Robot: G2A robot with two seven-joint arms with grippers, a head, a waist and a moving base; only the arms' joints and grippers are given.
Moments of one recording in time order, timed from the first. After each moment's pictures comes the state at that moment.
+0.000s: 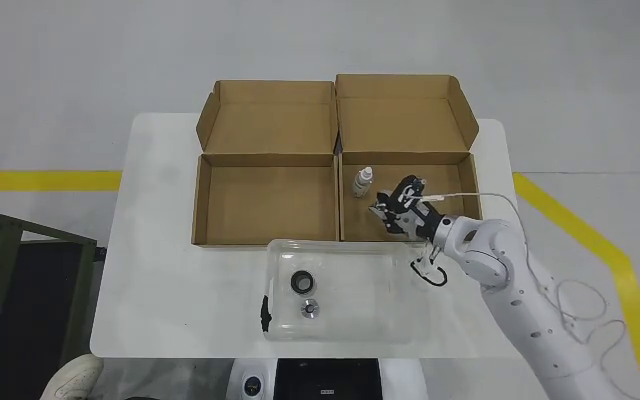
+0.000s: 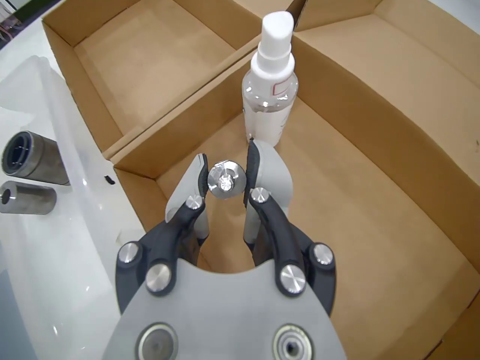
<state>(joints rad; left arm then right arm) -0.01 -0.37 -0.75 -1.25 2.03 -0.40 0.22 -1.13 -1.06 1.17 -1.64 -1.02 -0.55 0.45</state>
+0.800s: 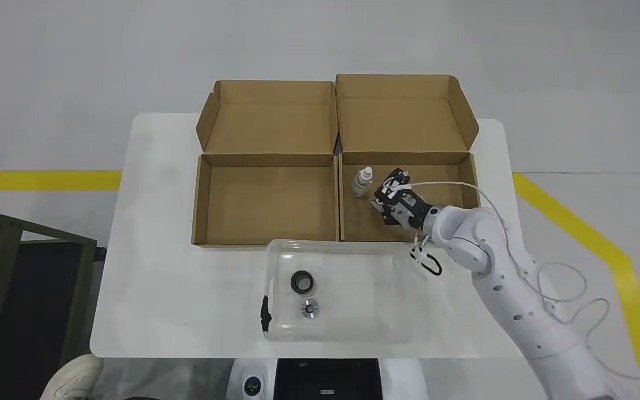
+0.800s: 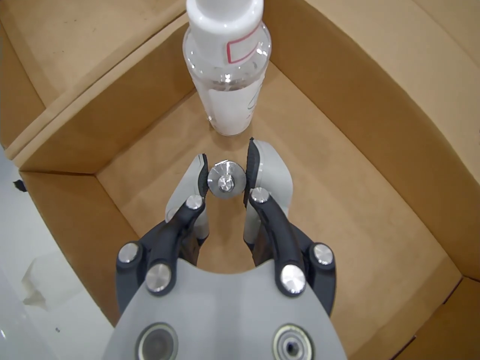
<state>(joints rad) -0.01 -0.37 -0.75 -1.25 2.03 -0.40 0.22 -1.03 -1.08 1.08 -1.54 -1.12 -0.47 0.53</state>
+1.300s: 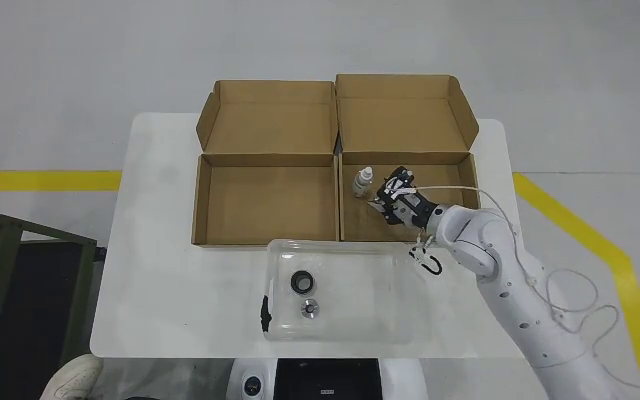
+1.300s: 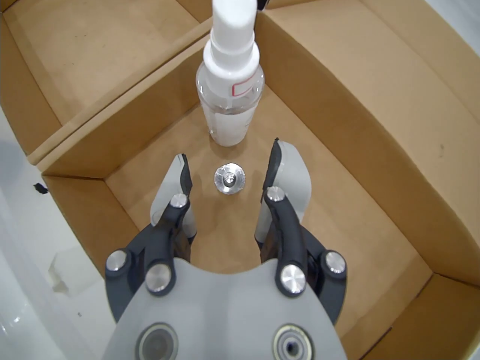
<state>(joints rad) -0.01 -0.37 -0.75 -1.25 2.03 -0.40 0.22 -1.10 -1.07 1.15 -1.67 -1.16 -0.47 0.52</state>
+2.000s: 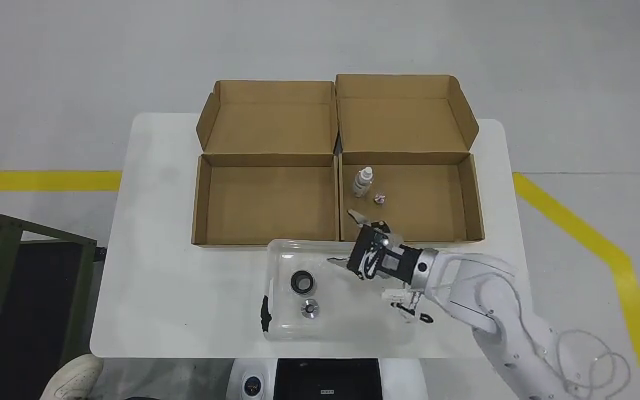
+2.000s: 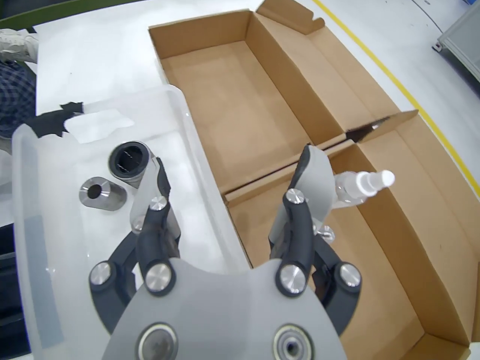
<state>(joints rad) -0.01 -0.37 -0.75 -1.25 2.03 -0.40 0.22 -1.32 -1.05 1.11 -2.07 -1.28 -0.60 0.43</state>
